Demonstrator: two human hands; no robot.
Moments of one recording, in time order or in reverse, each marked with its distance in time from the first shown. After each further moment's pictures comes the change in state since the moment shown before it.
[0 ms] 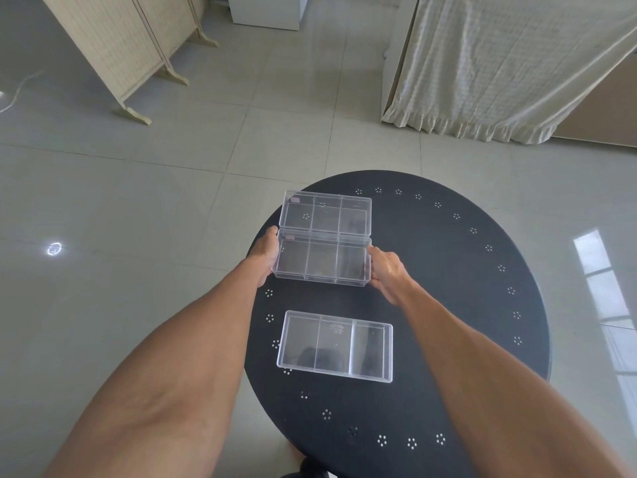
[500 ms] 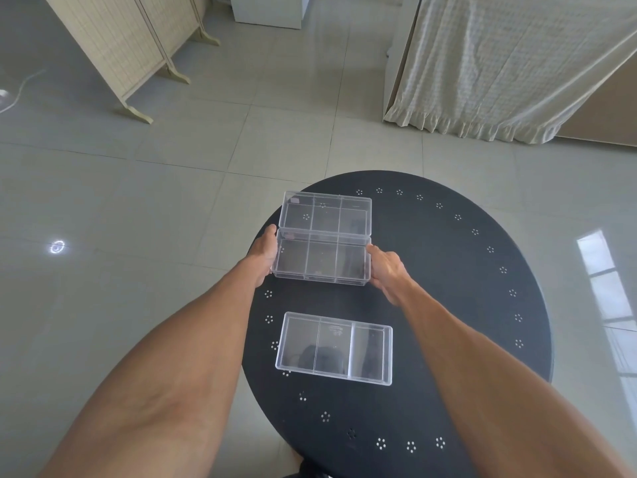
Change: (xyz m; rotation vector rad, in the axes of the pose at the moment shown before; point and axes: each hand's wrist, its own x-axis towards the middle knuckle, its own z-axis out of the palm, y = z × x) left_hand 0.005 0.001 -0.002 0.020 -0.007 -0.005; right_hand 0.005 -0.001 -0.001 -0.058 0.009 0.014
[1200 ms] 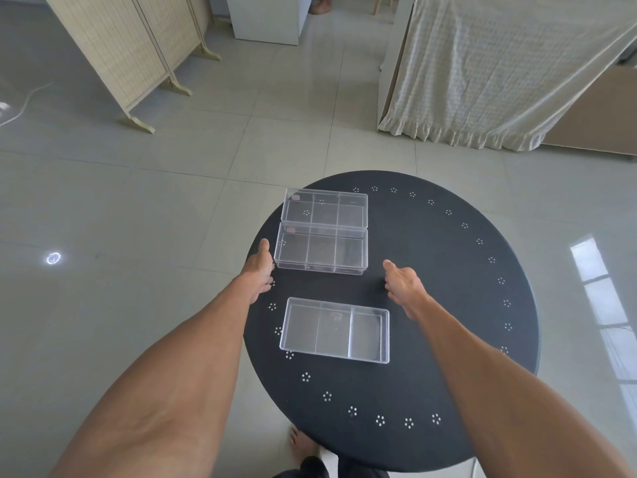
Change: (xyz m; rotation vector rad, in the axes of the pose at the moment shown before) left_hand -0.051 -0.042 -0.016 0.028 -0.019 -0.032; right_hand -0.024 0.057 -0.029 -0.075 0.126 0.010
